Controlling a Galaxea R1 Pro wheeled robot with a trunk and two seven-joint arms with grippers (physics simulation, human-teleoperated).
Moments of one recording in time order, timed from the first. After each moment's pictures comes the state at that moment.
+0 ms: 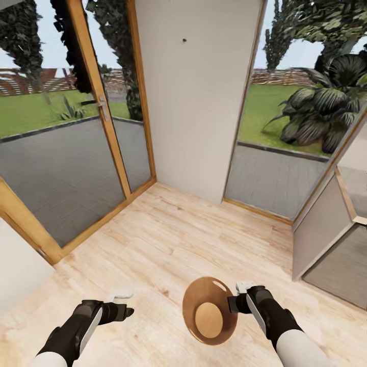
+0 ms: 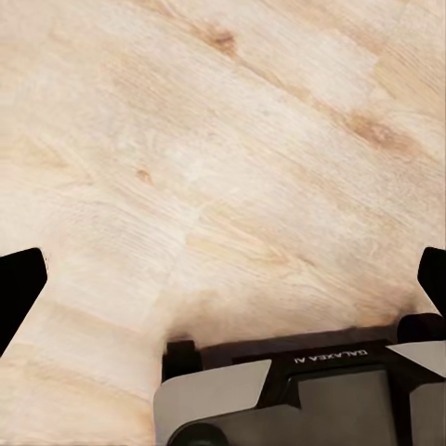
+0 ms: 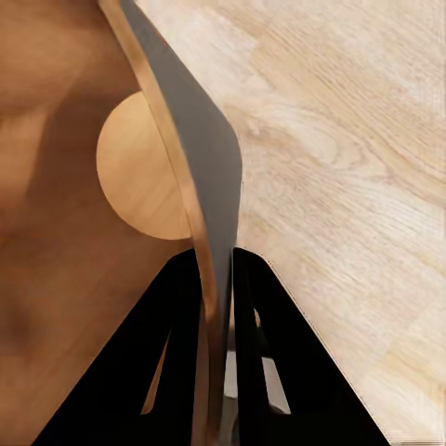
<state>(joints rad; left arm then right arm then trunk) -0.48 0.09 0.00 -0.71 0.00 0.60 -0.24 -0.59 0.00 0.01 -0.61 0.04 0.68 0.14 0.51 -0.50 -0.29</state>
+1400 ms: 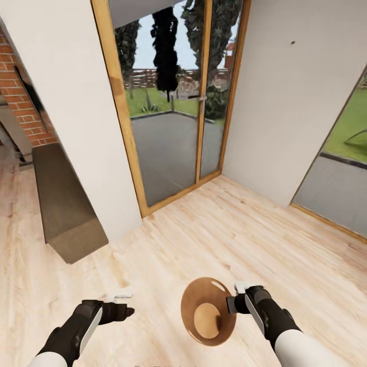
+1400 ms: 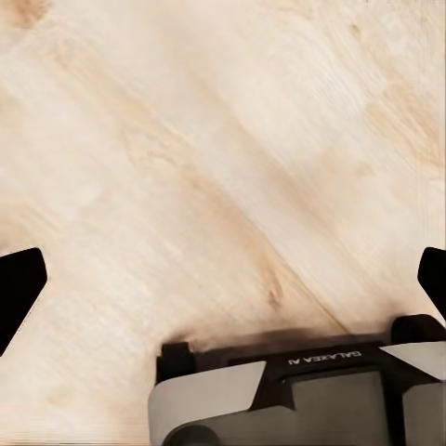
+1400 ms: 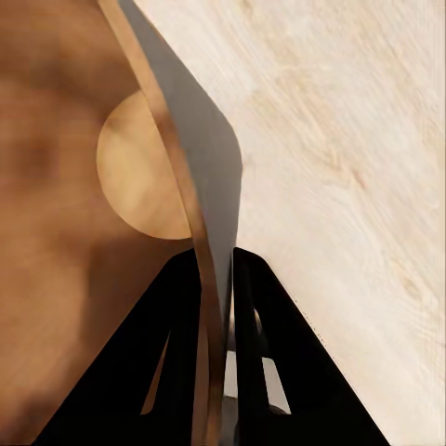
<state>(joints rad) -0.48 0.09 0.00 -0.71 0.01 0.60 -0.24 -0.59 0.01 0.01 -0.61 0.04 0.68 0.14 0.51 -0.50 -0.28</state>
